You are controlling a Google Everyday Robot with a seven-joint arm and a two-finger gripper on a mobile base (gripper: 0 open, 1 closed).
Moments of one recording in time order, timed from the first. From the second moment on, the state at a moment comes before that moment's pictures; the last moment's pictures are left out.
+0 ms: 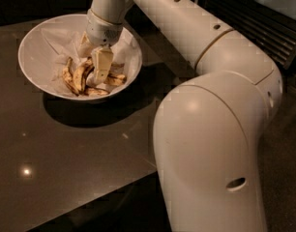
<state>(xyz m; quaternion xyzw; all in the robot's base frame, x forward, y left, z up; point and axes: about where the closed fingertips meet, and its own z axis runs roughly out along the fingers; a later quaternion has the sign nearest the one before) 0.636 0.146 0.878 -0.84 0.48 0.15 0.17</state>
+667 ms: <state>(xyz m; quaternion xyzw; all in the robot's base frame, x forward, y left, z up) 0.636 0.146 0.878 -0.84 0.48 0.15 0.17</state>
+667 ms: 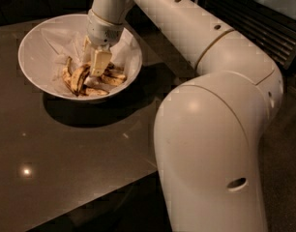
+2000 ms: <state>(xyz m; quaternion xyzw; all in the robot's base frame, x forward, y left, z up) 0.622 0.149 0.942 -0.85 0.48 0.08 0.21</state>
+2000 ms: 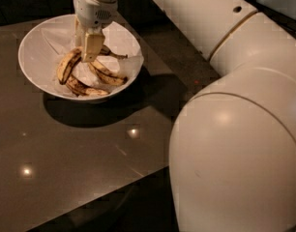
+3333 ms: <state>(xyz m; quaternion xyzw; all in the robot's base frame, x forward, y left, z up) 0.544 0.142 0.967 -0.83 0.50 0.07 0.23</state>
